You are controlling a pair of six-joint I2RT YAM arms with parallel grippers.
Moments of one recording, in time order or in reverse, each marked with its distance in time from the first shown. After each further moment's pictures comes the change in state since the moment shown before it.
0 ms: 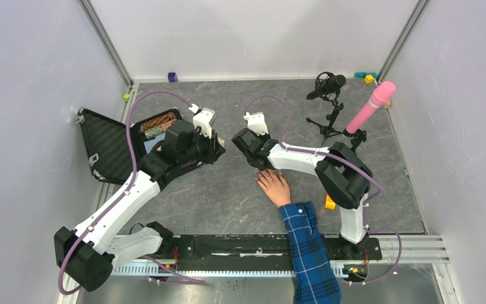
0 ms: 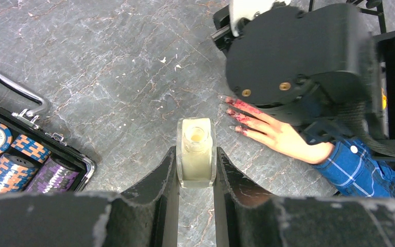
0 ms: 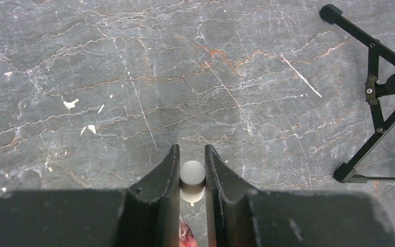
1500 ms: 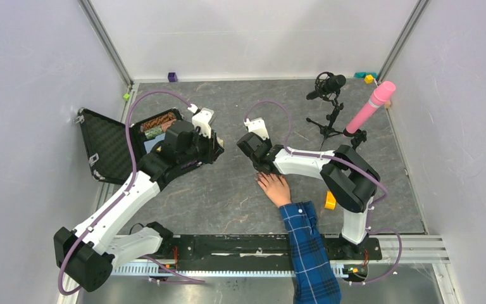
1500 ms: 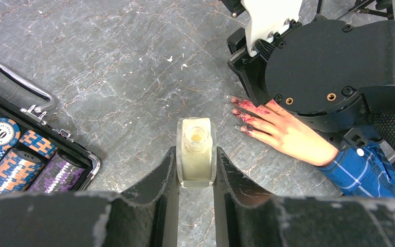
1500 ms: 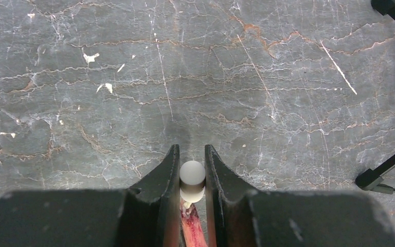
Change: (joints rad) left arm 0.000 -0.003 0.000 -0.008 -0.026 0.000; right arm 0.001 -0.086 -0.134 0.092 -0.160 -0.076
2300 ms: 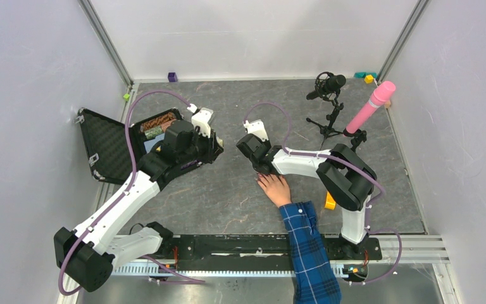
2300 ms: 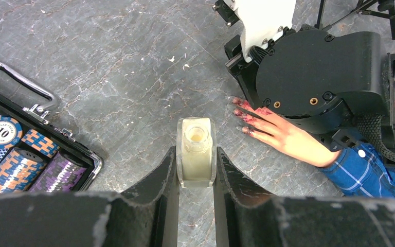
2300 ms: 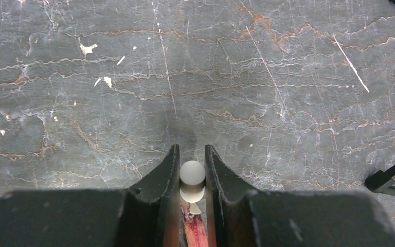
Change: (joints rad) left arm 0.006 0.000 0.000 0.000 -0.001 0.000; right arm 0.000 0.028 0.000 0.005 -0.010 0.001
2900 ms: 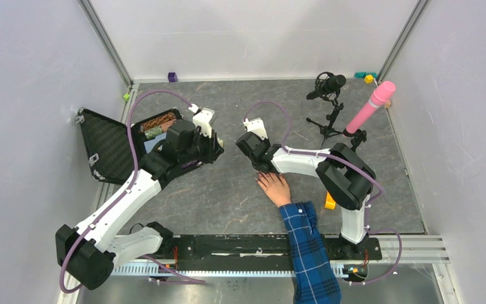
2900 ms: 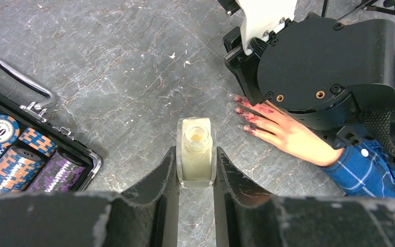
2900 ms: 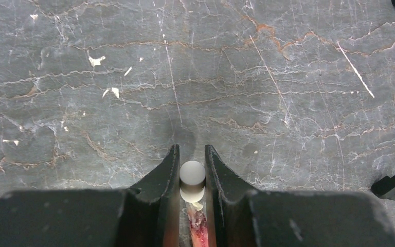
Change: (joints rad) left arm 0.000 0.016 0.000 0.000 0.000 0.000; right arm -0.008 0.010 0.018 0.007 -0.010 0.008
